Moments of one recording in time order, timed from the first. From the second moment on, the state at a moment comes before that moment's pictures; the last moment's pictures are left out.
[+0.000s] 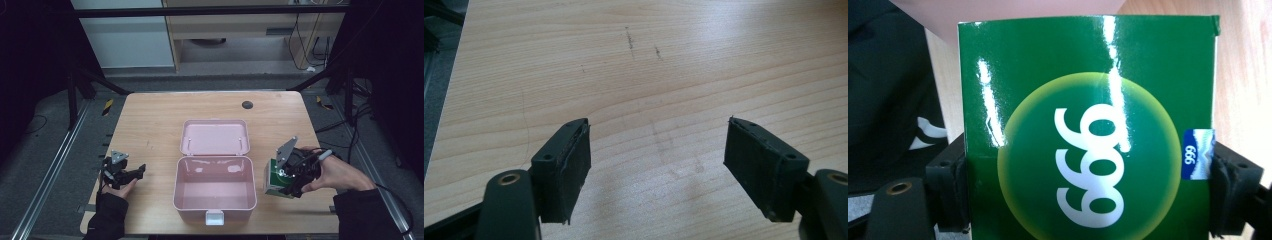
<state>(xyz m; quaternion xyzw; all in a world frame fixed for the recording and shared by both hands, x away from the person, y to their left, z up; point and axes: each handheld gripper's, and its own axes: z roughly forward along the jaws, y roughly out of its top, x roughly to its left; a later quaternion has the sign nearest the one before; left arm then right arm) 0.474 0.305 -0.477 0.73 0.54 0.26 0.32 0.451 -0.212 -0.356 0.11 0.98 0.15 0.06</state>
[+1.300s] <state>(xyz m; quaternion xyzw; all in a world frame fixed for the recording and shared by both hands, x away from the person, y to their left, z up) 0.474 0.306 -0.476 0.73 0.55 0.26 0.32 0.451 -0.139 -0.277 0.07 0.98 0.15 0.06</state>
